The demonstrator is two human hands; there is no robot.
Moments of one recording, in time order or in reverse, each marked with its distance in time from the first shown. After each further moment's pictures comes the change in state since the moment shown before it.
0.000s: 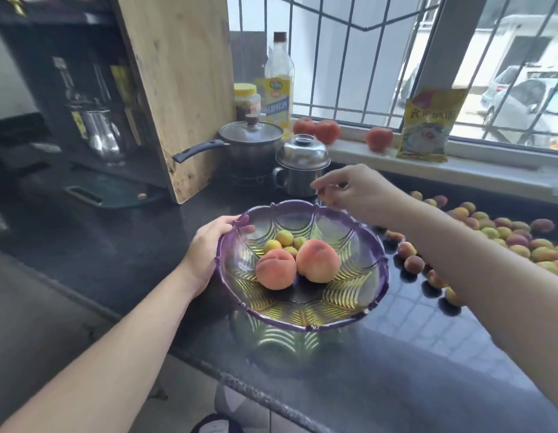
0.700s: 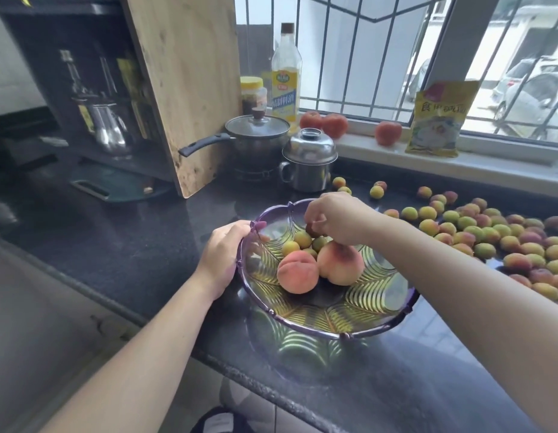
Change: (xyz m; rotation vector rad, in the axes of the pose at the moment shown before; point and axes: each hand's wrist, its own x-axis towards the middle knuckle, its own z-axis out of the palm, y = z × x) left_hand -0.017 -0.006 0.017 0.169 0.044 0.100; right_hand 0.012 0.010 0.052 -0.526 -0.252 -0.090
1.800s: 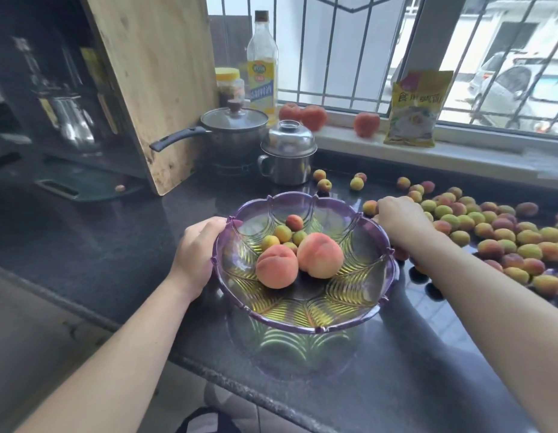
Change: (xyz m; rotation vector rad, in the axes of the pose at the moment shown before) left_hand 0.000 -0.006 -0.001 -0.025 0.014 0.030; right_hand -0.050 0.103 0.020 -0.026 0.136 0.565
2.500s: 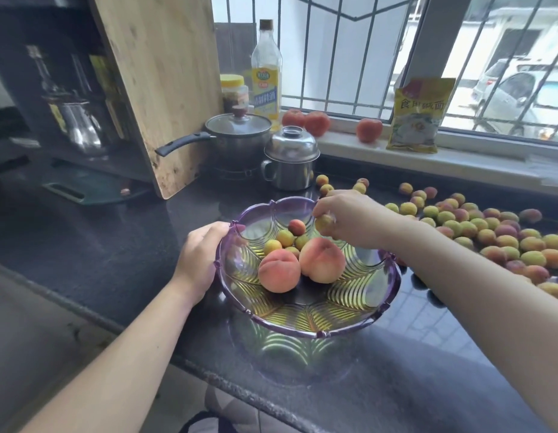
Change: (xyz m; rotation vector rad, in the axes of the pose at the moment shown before) left_hand -0.004 0.004 0.002 -0.003 0.029 -0.003; right_hand -0.017 -0.066 -0.029 0.070 -0.122 -0.573
